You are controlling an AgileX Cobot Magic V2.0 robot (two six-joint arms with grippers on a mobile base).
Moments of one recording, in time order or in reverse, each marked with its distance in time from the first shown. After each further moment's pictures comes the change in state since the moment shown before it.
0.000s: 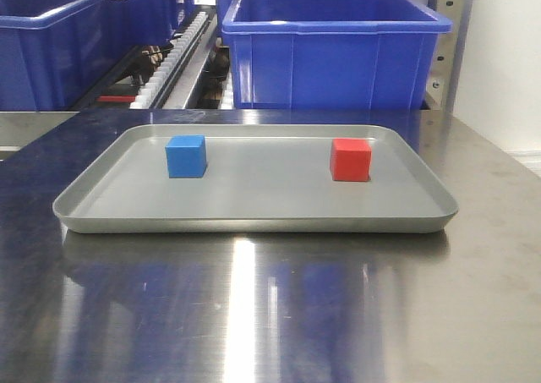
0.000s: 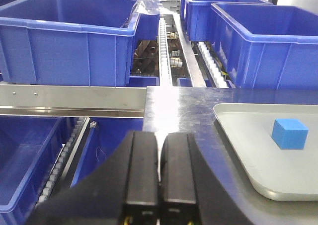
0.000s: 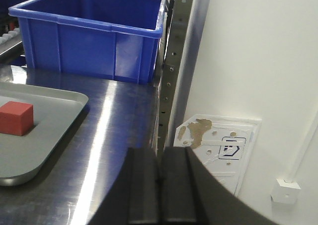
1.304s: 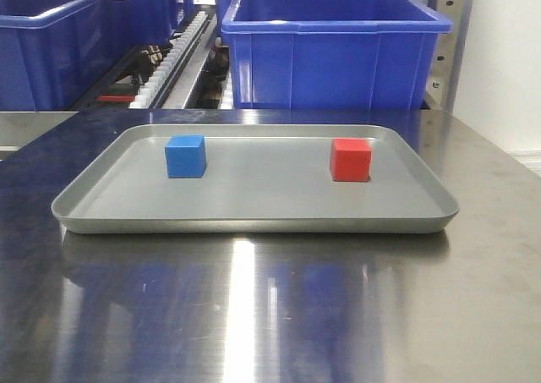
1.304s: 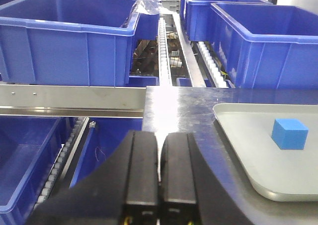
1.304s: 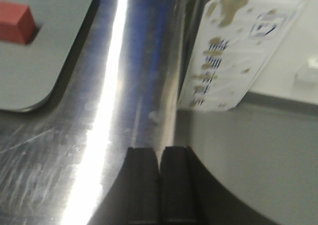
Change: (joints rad) left arm 0.000 0.000 0.000 0.000 0.000 0.000; right arm 0.042 0.693 -0.462 -0.004 0.402 0.008
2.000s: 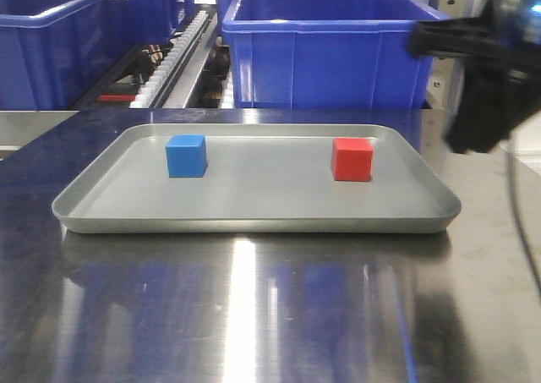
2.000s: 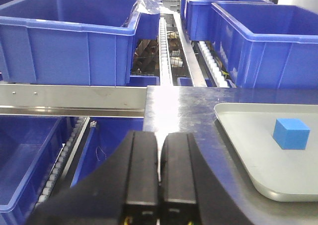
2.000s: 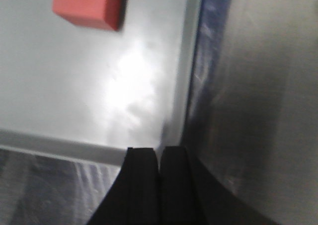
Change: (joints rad) left arm 0.000 0.000 0.000 0.000 0.000 0.000; right arm 0.313 0.848 -0.702 0.003 0.410 0.399
